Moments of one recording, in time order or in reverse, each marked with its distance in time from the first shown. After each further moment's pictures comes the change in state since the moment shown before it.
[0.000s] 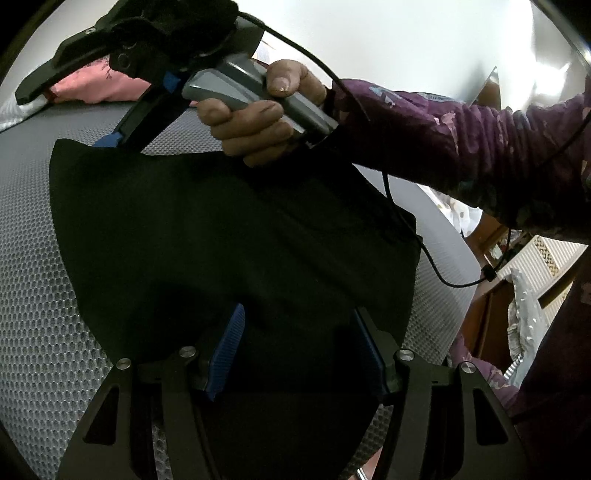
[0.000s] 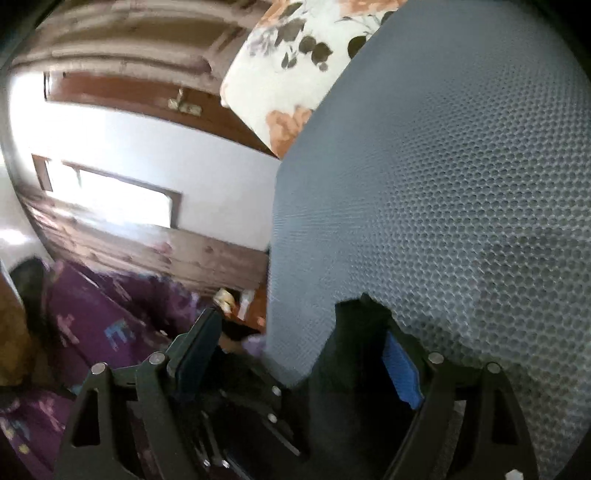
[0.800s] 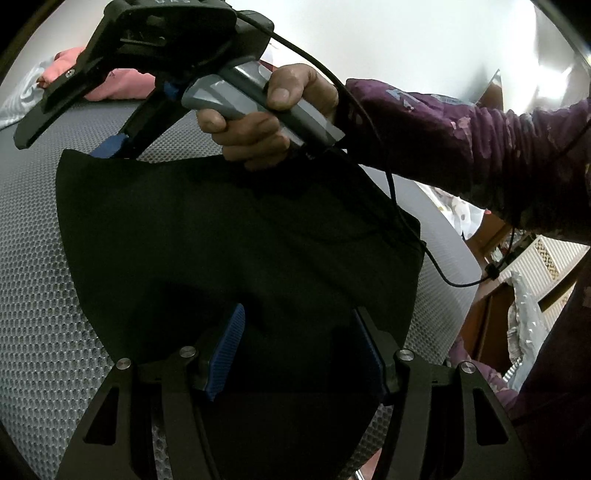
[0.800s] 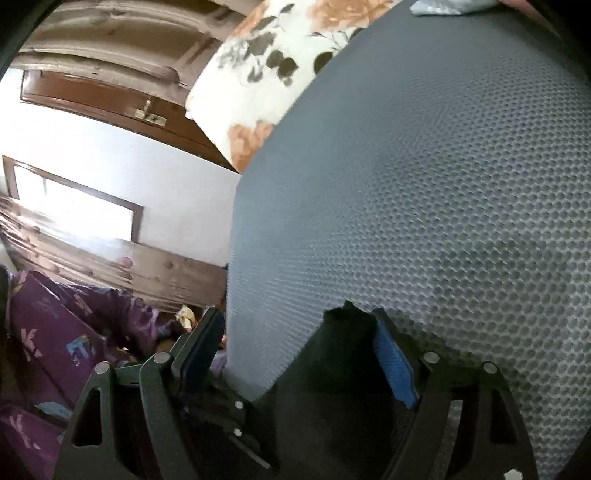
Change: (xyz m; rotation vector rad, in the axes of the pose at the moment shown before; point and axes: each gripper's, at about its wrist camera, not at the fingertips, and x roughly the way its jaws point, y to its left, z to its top) left arm 0.000 0.003 -0.002 -0.014 -0.004 0.002; right arm -0.003 0.002 -0.004 -0.020 -0.042 -0.184
